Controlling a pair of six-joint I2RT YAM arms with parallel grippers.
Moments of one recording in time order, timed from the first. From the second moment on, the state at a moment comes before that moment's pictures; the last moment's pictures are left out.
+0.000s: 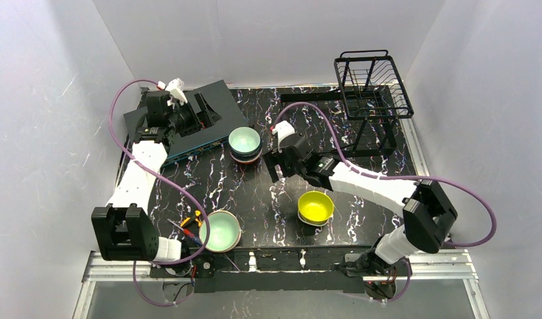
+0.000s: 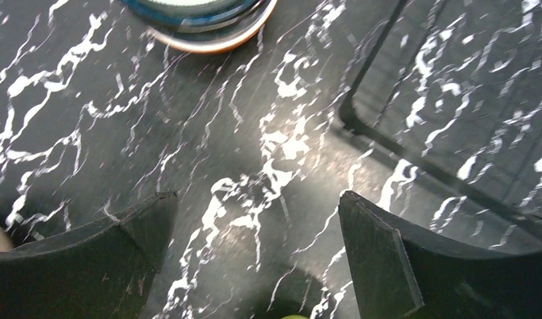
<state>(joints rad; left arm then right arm) -0.02 1.37 1.20 -0.36 0.41 -0.42 0.92 1.48 1.03 -0.23 0.19 0.23</state>
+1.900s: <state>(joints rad) -0.07 1.64 1.38 -0.61 0.37 -0.38 0.82 1.78 1.34 -0.48 -0.09 0.21</state>
